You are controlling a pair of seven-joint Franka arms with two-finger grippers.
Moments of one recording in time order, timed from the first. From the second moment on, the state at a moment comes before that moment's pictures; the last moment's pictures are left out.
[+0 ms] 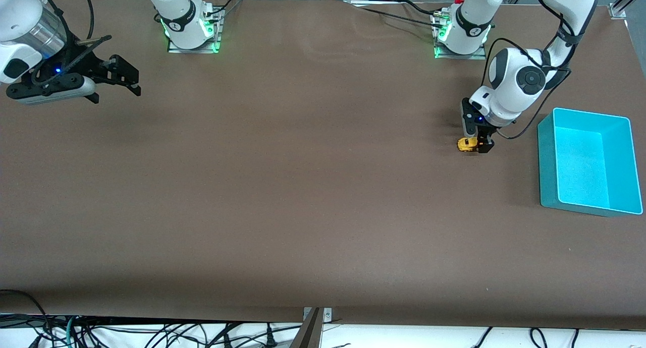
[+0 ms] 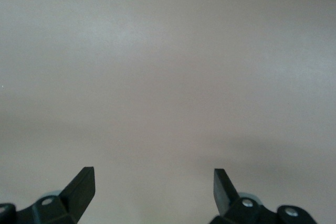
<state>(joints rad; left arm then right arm) -0.02 0.18 0.00 -2.64 0.06 2.83 1.44 -0.17 -0.12 0.29 -1.79 0.10 1.69 -0.06</state>
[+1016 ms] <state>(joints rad) 0.09 0.00 0.01 -2.35 0.06 2.27 1.59 -0.17 -0.10 0.29 -1.78 0.08 1.69 -0.06</state>
